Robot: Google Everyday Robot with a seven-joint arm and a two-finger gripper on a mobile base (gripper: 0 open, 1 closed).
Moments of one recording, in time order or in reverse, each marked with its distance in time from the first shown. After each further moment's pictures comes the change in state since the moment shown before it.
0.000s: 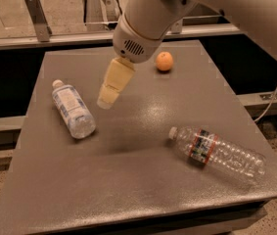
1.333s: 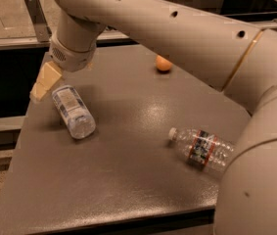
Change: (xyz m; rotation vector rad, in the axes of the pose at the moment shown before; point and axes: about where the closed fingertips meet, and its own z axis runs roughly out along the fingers) arm -0.098 -0.008 0.130 -0.091 0.043 0.381
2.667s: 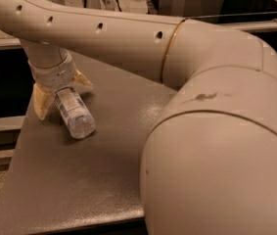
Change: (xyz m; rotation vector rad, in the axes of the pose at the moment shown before) arm 0.026 0.008 0.043 0.261 0.341 0.239
